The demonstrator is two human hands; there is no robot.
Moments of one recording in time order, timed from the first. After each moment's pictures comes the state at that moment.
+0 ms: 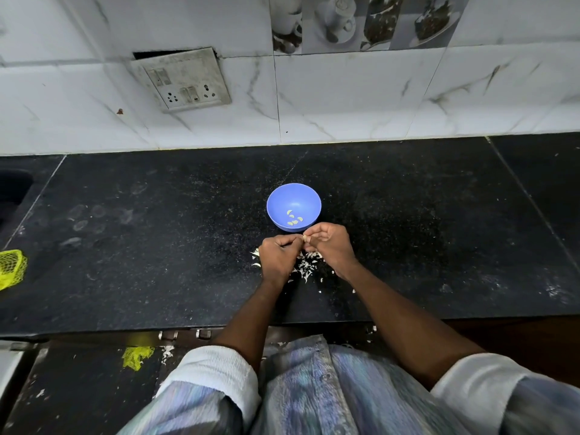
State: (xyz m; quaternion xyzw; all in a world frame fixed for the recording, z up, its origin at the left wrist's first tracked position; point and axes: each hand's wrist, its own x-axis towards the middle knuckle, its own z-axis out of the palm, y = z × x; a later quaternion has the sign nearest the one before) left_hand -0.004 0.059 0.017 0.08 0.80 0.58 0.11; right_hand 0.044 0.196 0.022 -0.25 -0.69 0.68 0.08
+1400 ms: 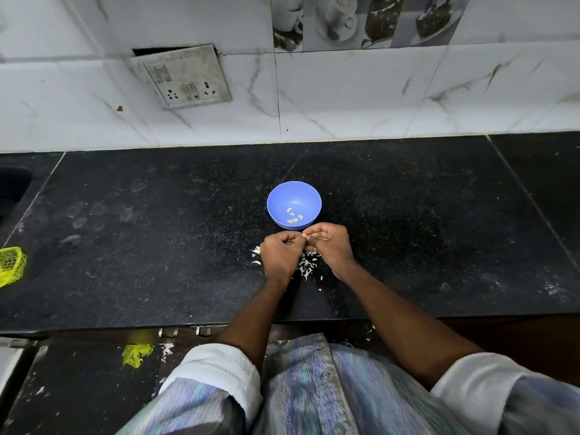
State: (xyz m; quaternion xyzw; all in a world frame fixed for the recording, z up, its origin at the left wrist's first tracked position) left_hand 0.005 0.063 0.028 0.05 0.82 0.56 0.09; right_hand 0.046 0.188 0.022 -0.27 -0.66 0.70 0.10
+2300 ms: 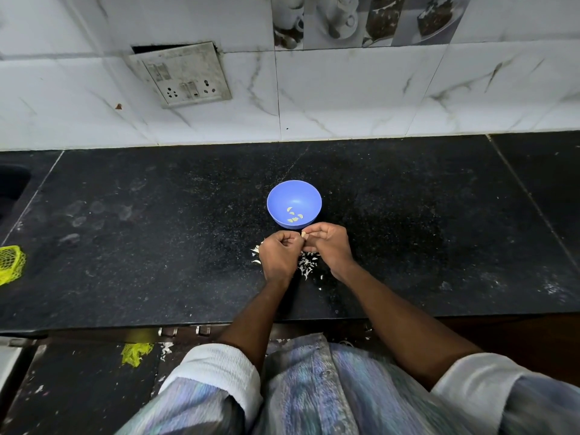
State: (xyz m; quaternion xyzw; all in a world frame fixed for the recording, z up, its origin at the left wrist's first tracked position) left_hand 0.006 0.060 0.024 0.03 0.83 0.55 0.07; right_hand 0.048 0.182 0.029 -0.29 -0.63 0.72 0.09
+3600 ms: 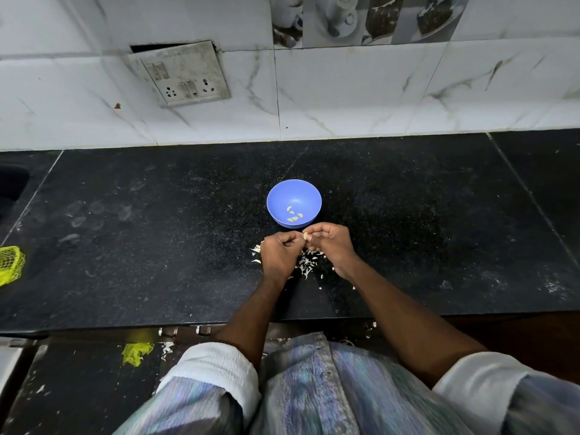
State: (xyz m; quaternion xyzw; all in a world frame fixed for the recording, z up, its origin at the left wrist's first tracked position) left_hand -0.004 0.056 0.010 0.12 0.82 0.55 0.08; right_hand 0.051 0.195 0.025 -0.27 -0.66 0.70 0.06
